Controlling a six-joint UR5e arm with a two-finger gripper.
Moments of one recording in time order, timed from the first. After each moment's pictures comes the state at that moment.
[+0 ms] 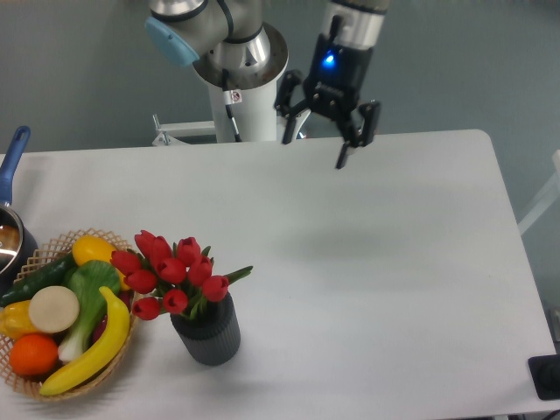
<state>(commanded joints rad) 2.72 -1.41 -1.99 -1.05 0.99 1.28</state>
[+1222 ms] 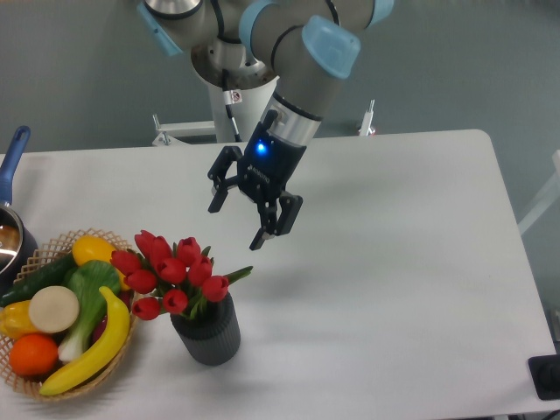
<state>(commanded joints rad) 2.53 -1.69 -1.91 -0.82 0.84 1.25</state>
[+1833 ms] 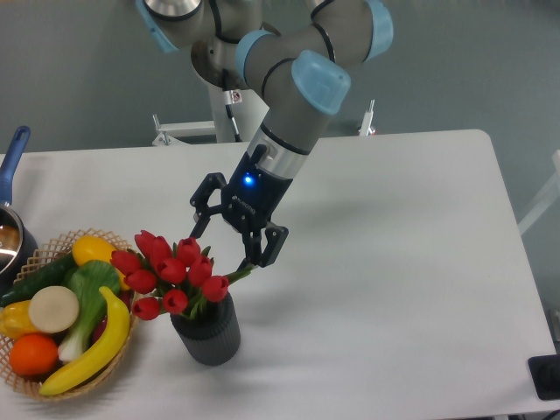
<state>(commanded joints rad) 2.48 -1.77 -1.83 -0.80 0.79 1.08</state>
